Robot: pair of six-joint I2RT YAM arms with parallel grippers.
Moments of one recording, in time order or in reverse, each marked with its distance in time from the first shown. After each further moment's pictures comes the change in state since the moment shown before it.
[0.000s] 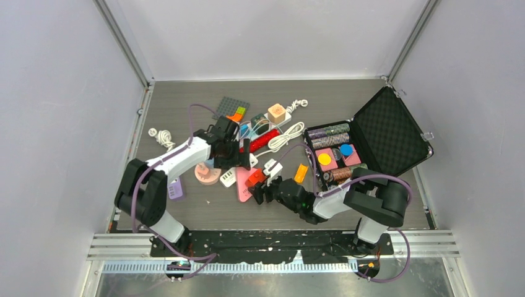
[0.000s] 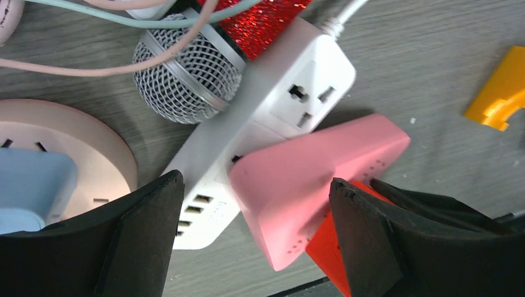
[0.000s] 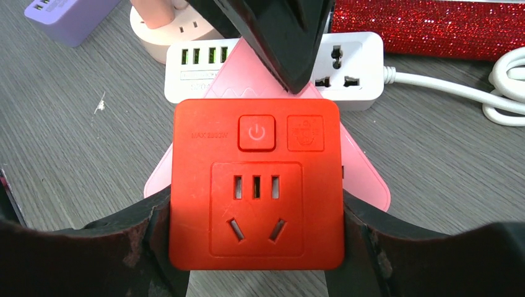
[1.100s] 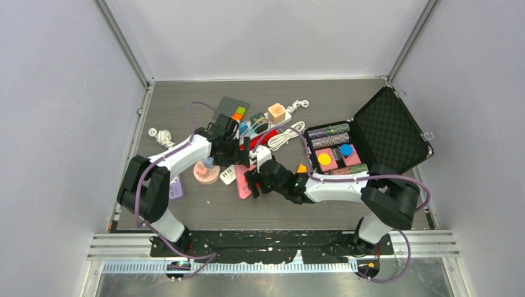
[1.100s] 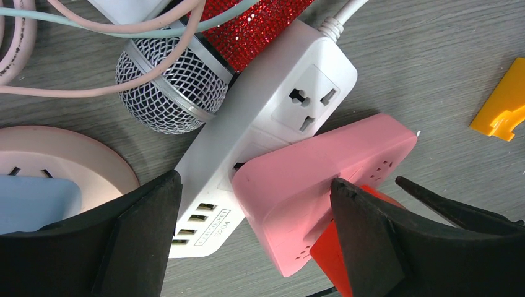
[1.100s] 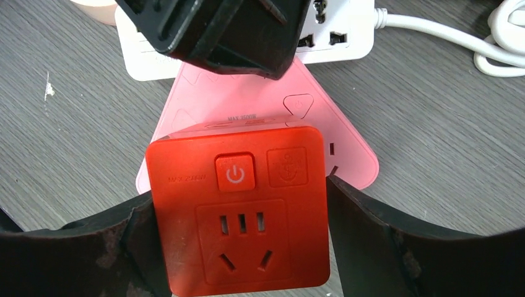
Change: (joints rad) left arm 0.023 0.059 0.020 0.026 -0.002 0.046; right arm -0.054 -0.068 0.346 -0.769 -0.029 0.103
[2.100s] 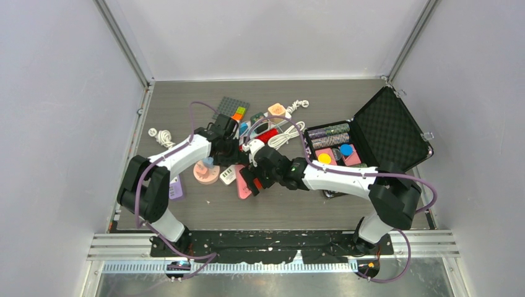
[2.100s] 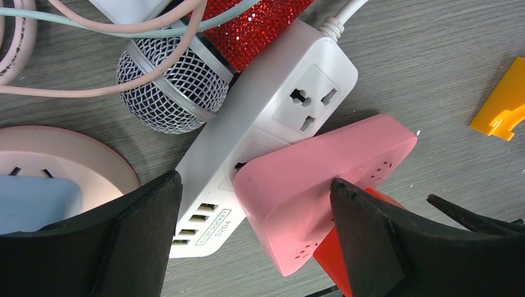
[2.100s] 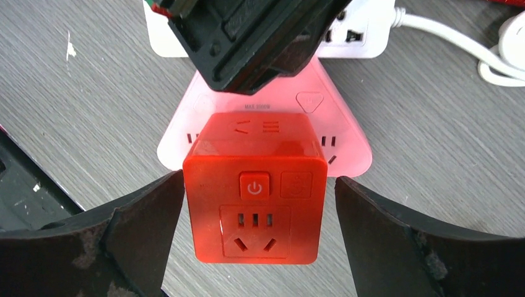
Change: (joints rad) left arm 0.005 0.000 0.002 -0.003 0.004 0.003; right arm -0.038 -0.003 0.222 -0.364 -0.145 -0.068
